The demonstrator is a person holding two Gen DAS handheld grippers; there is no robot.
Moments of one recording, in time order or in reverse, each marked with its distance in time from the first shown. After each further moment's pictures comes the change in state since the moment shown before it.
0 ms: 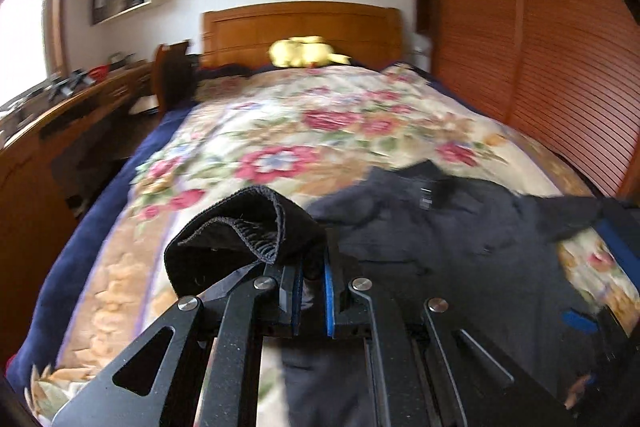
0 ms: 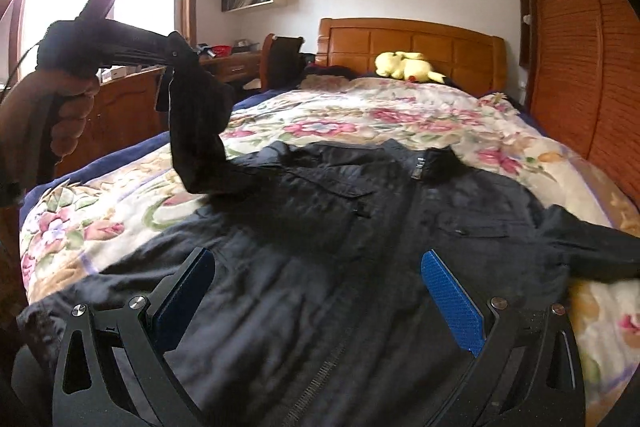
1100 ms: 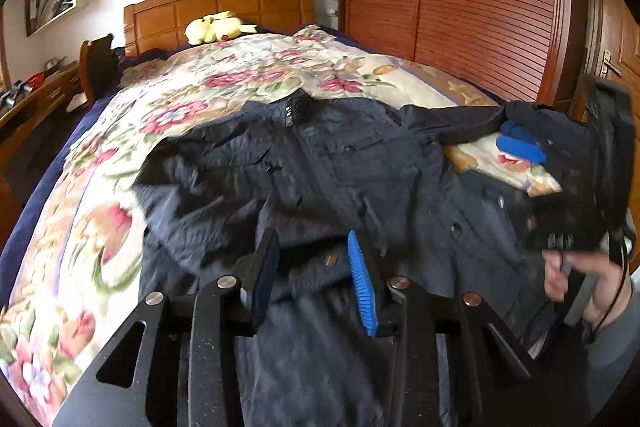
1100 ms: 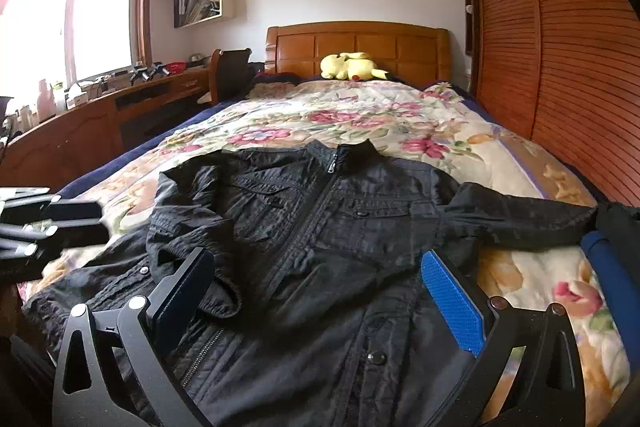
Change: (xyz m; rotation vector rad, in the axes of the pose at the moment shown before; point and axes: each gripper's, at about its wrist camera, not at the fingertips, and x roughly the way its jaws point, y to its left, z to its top) left arm -0.087 -0.128 -0.120 0.123 0.095 -0.183; right arm -0.083 -0.048 -0.012 0.101 -0.007 -0.118
